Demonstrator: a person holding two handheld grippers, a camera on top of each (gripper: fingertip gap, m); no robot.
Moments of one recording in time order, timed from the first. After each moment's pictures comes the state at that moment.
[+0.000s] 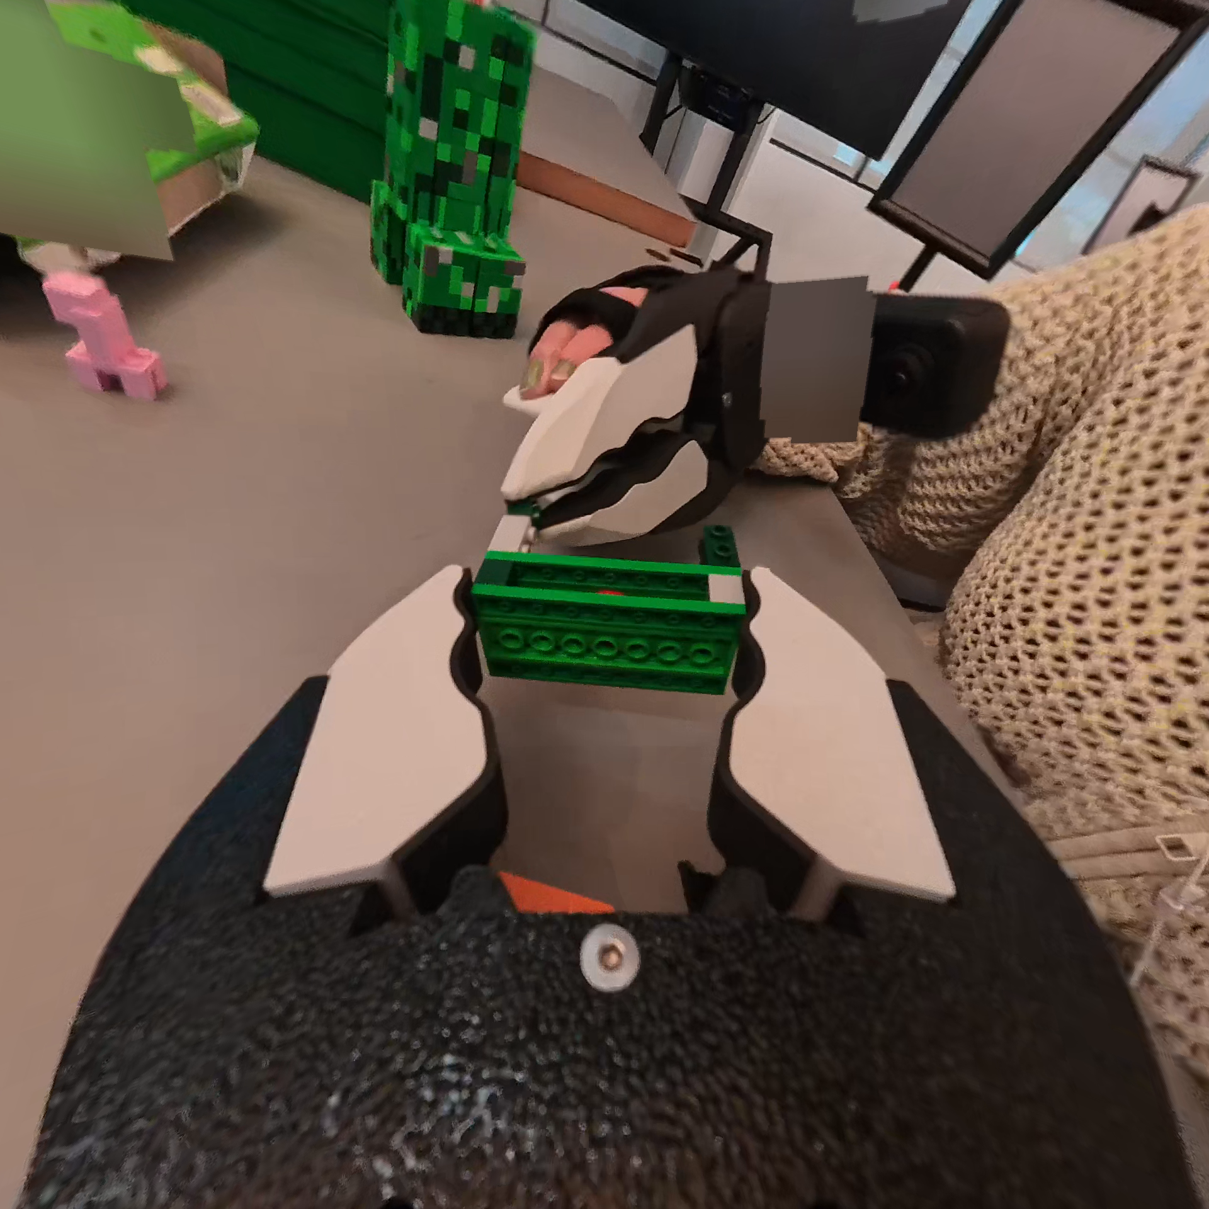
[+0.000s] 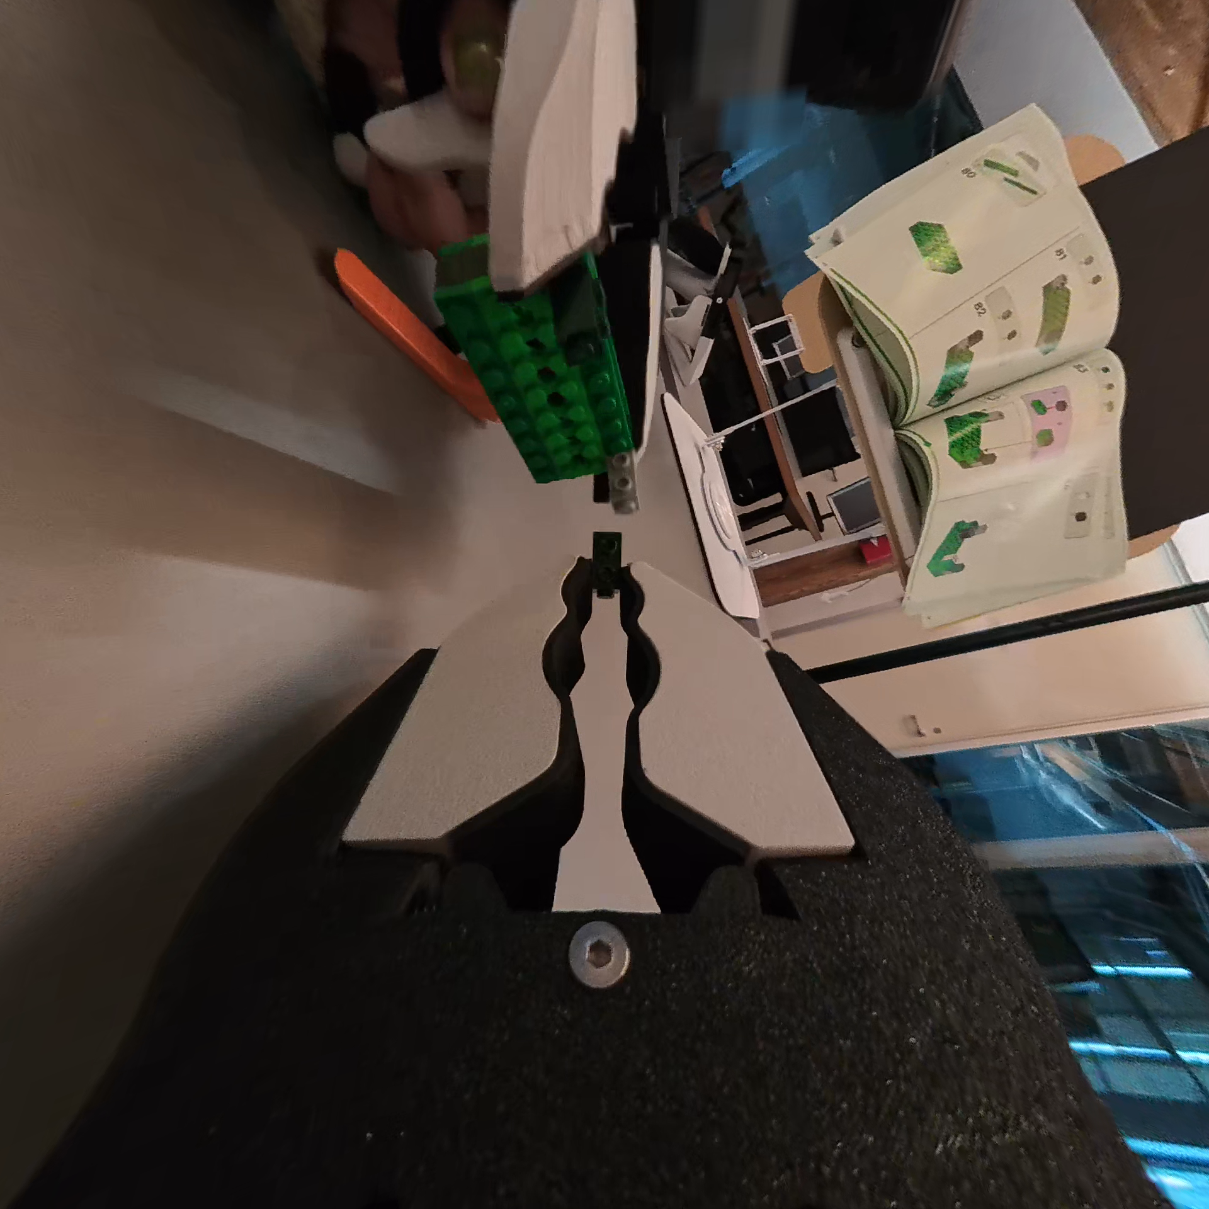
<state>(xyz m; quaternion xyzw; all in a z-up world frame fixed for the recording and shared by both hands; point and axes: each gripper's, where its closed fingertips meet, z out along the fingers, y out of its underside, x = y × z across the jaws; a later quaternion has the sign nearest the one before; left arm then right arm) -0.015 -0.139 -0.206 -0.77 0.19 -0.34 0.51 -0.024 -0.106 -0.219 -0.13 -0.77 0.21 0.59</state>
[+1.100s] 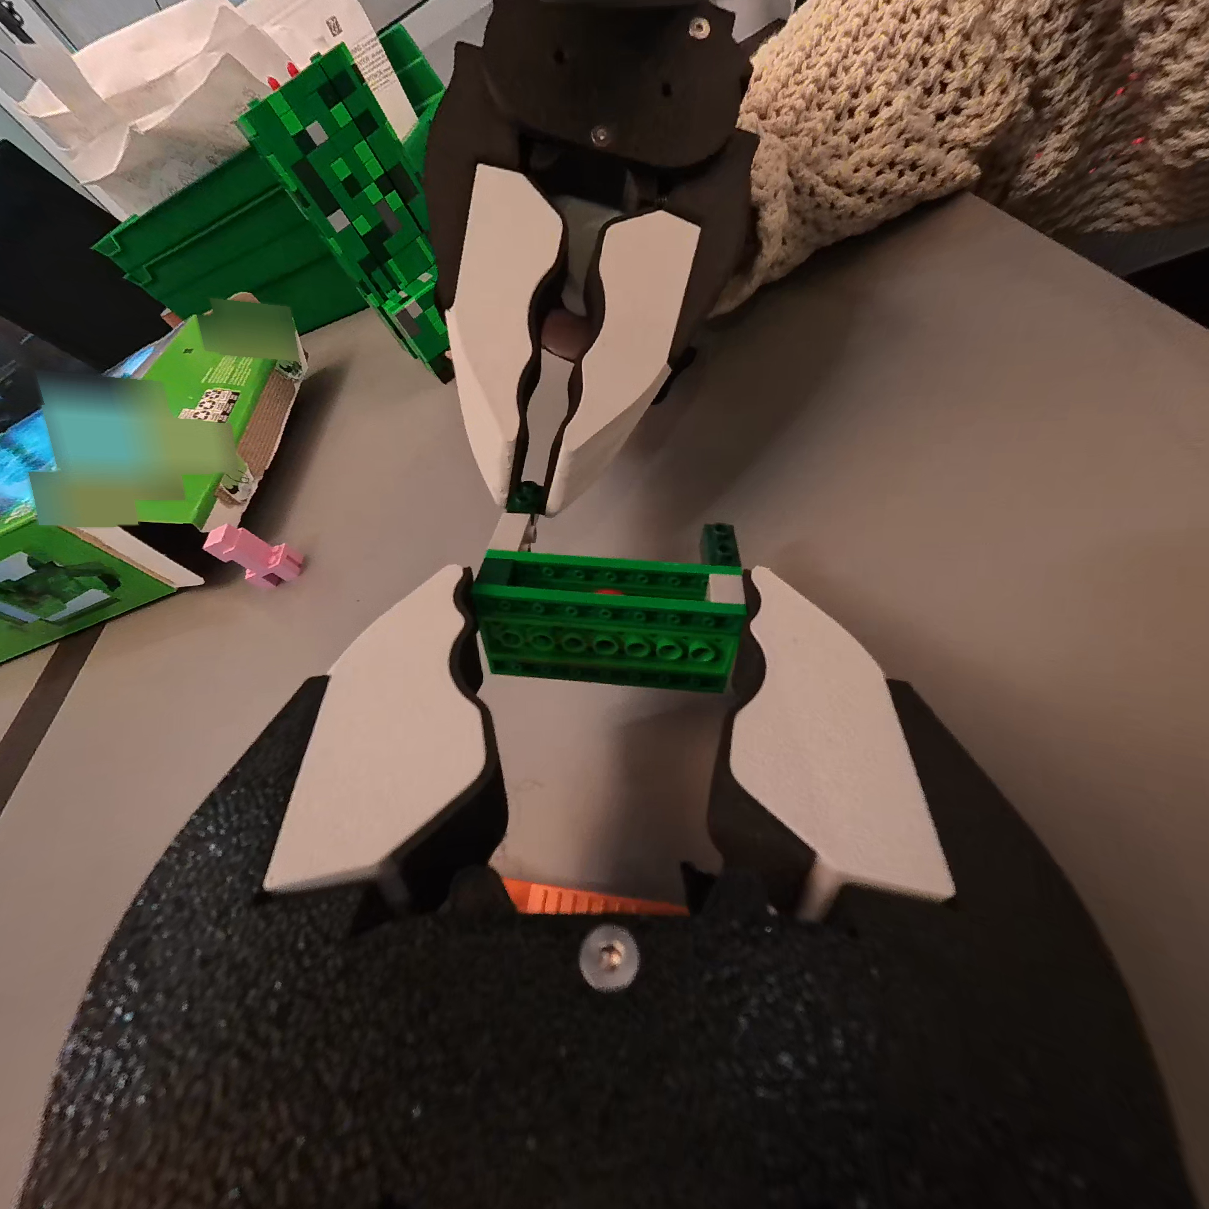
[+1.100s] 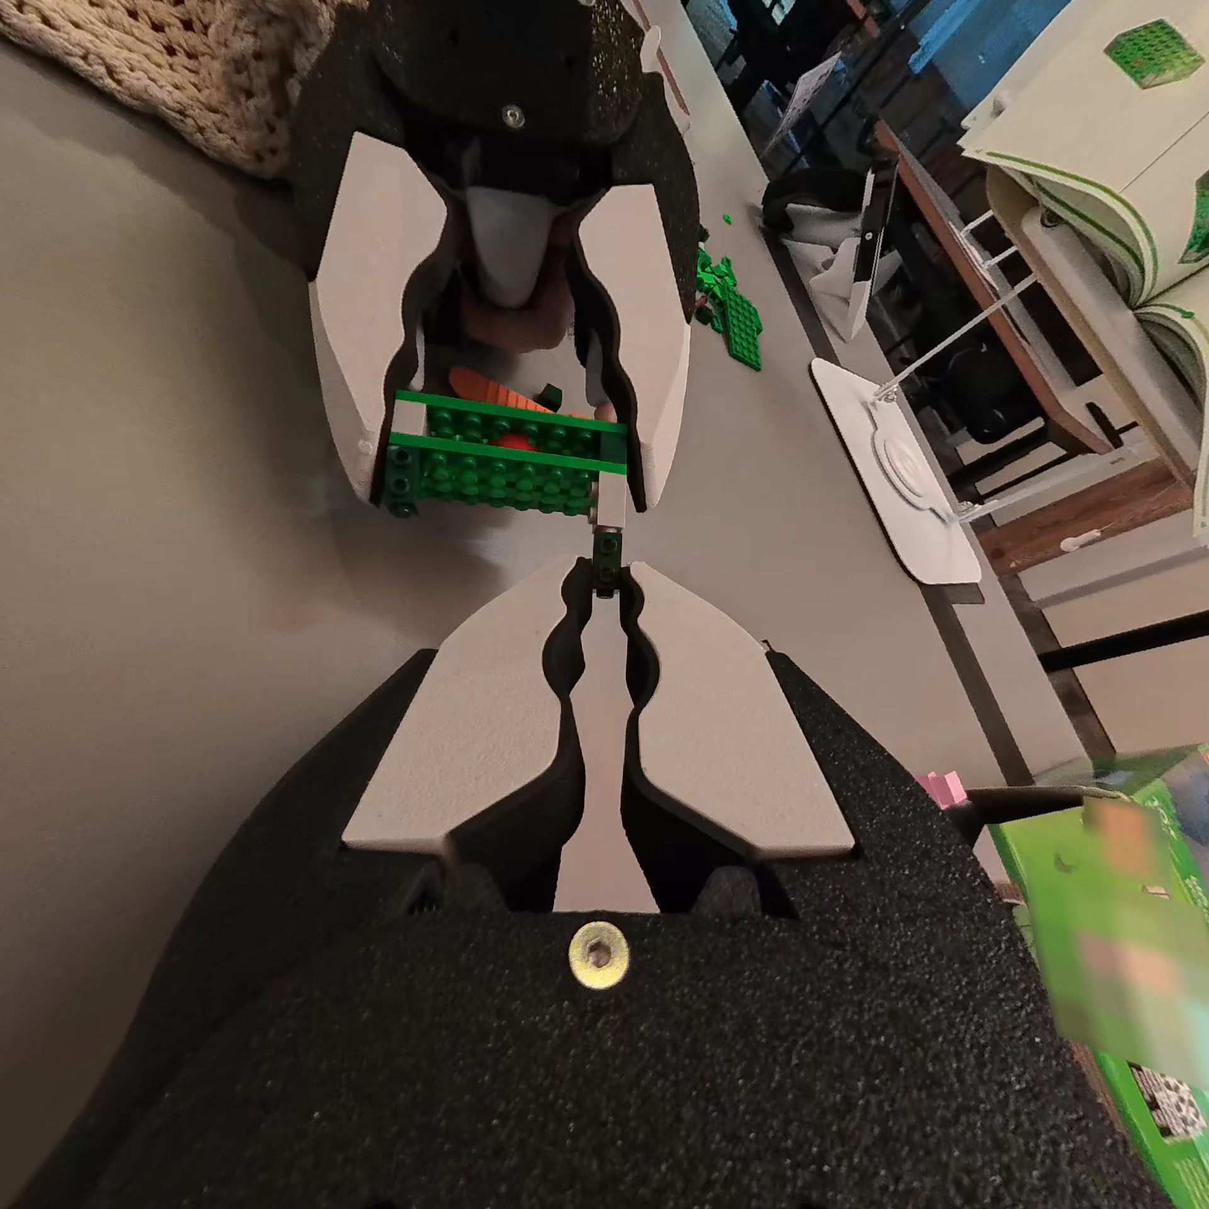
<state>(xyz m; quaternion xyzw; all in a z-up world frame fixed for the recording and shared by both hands) 0.001 -0.140 -0.221 -0.72 0.41 -0.06 0.56 0.002 -0.122 -0.216 -0.24 -0.81 0.32 0.43</state>
